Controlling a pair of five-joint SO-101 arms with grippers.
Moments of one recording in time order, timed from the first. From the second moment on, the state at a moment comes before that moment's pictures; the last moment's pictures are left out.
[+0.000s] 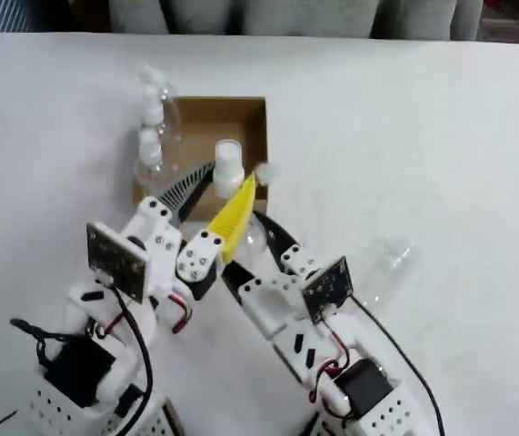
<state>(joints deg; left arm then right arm) 28.3 -80.5 62.2 27.0 1.6 -41.1 -102.4 92.8 18.7 0.1</state>
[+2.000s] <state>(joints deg) 27.3 -104.1 63.0 50.7 2.3 -31.6 -102.5 92.8 18.7 0.0</state>
